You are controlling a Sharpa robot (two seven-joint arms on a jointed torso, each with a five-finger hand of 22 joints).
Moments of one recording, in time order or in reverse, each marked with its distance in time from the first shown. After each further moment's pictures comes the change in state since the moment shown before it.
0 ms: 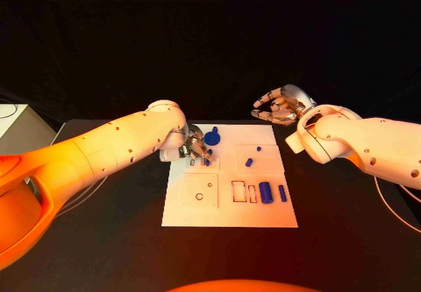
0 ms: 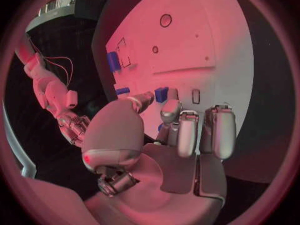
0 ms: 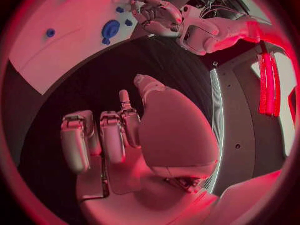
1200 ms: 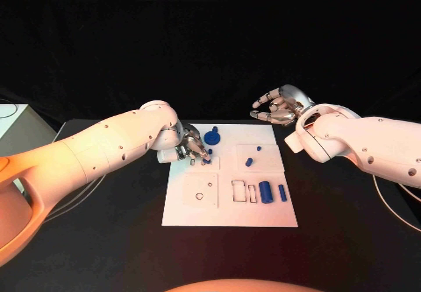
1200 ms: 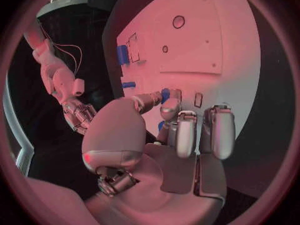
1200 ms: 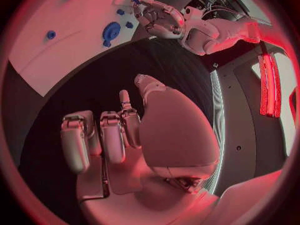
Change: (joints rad) left arm -0.004 -0.046 -0.001 0.023 0.144 -0.049 0.005; left_hand 0.057 0.040 0.216 -0.126 0.001 -0.019 -0.028 0.041 0.069 -0.007 -0.036 -0.040 -0.045 0.001 -0.034 0.000 0.000 0.000 -0.004 -0.025 0.000 0.000; right arm 0.000 0.008 0.000 -0.011 -0.011 0.022 -0.012; right_hand -0.004 -0.004 0.000 0.000 0.000 0.000 0.000 0.000 0.001 0.000 0.000 0.000 0.000 0.000 0.000 0.000 0.000 0.000 0.000 0.000 -0.004 0.000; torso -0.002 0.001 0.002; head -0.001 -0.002
